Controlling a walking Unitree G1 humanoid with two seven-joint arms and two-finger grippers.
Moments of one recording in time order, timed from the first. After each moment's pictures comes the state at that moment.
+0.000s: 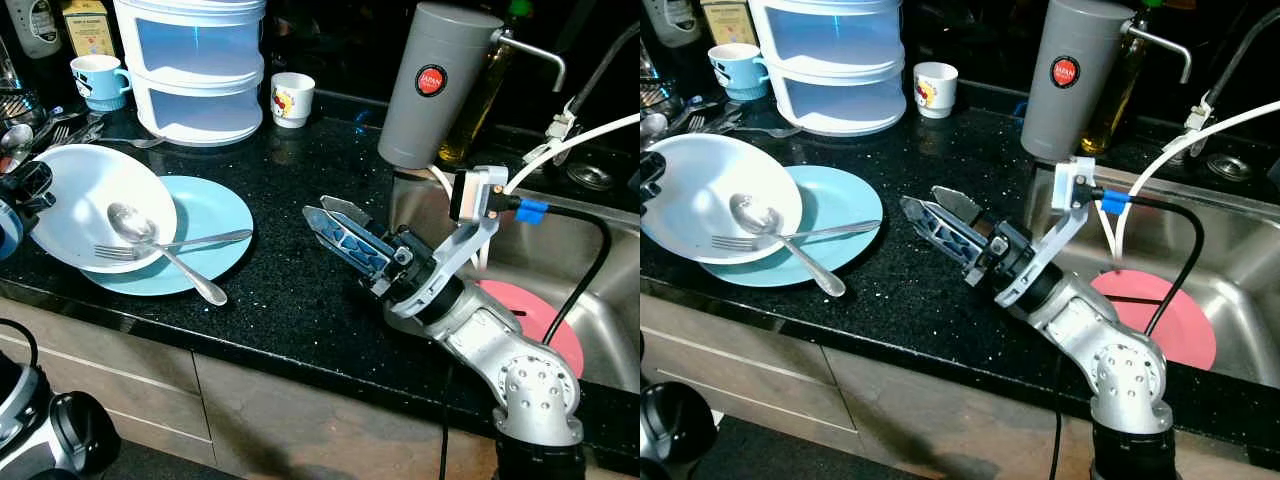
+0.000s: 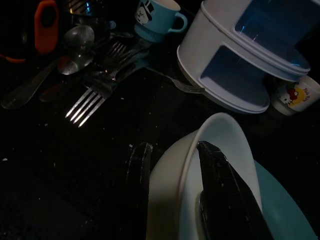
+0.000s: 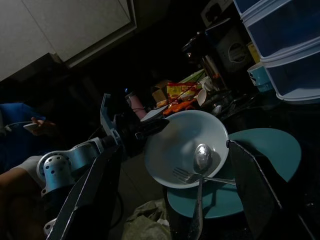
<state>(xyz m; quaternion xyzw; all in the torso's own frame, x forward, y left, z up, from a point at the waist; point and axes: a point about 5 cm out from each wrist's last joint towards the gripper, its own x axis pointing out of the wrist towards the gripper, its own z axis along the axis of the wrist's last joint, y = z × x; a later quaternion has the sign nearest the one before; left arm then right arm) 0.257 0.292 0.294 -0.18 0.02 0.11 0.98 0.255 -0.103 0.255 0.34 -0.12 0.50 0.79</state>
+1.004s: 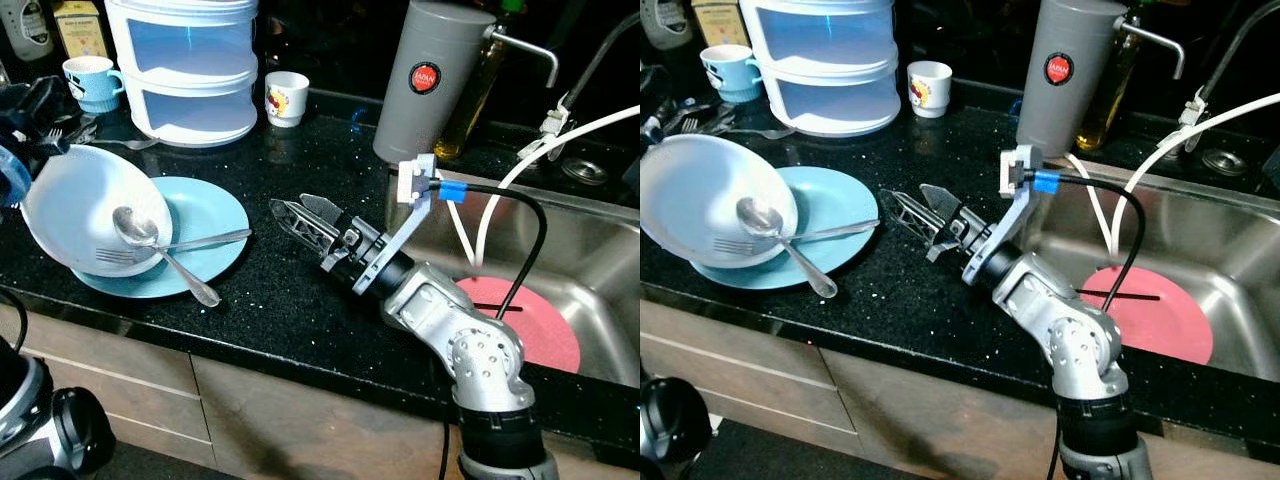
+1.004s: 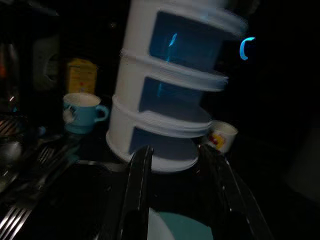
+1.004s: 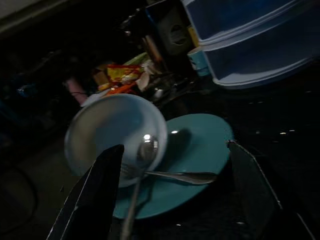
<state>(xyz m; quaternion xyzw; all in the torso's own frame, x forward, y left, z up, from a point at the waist) 0.252 0.257 0.342 -0.08 -0.14 -0.02 0.99 0.289 -0.076 0.245 0.27 -0.08 0.43 0.86</state>
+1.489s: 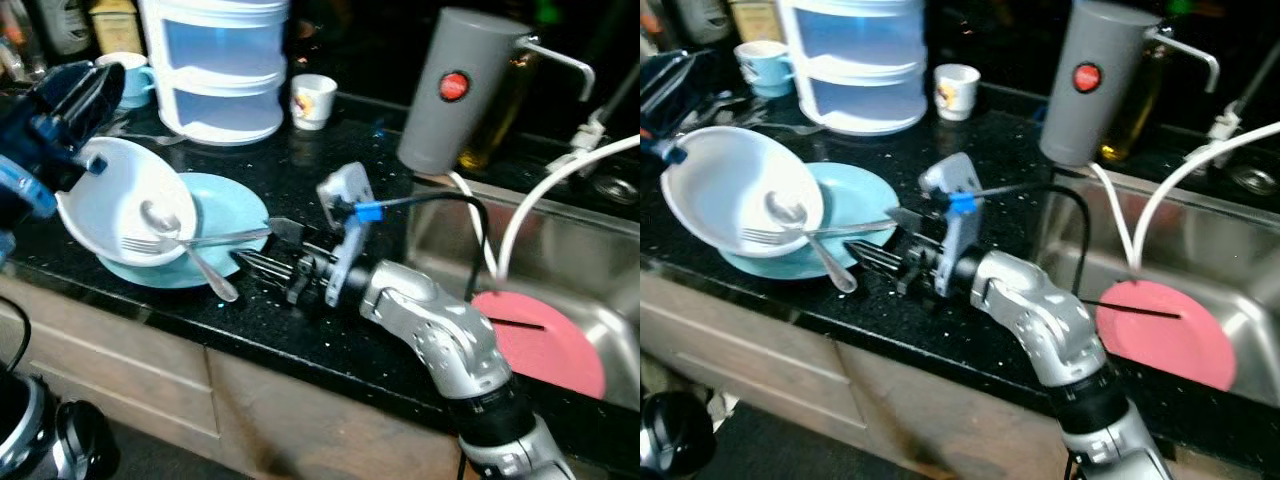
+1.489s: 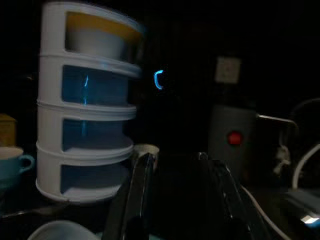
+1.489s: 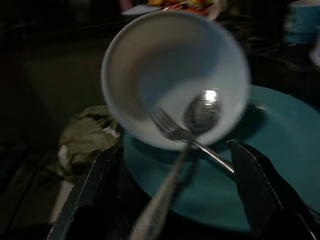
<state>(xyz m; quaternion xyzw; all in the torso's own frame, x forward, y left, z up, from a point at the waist) 0.214 0.208 0.344 -0.05 -0.20 -0.27 0.94 0.290 -0.031 0.236 0.06 -0.07 0.53 0.84</state>
